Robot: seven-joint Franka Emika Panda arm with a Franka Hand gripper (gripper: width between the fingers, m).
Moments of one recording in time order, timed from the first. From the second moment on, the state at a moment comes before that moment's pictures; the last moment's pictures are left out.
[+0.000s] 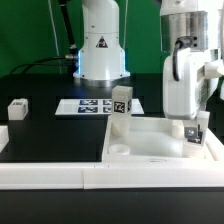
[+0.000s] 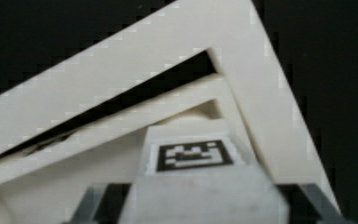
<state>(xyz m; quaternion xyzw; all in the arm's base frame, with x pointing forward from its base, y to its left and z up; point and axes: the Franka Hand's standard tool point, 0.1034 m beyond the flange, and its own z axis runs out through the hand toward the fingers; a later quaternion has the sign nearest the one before) 0.626 0.108 0.062 -0.53 0.85 0.01 0.07</state>
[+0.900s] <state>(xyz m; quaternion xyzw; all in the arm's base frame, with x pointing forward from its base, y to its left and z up) 0.621 0.134 0.117 -0.55 0.83 0.02 0.10</state>
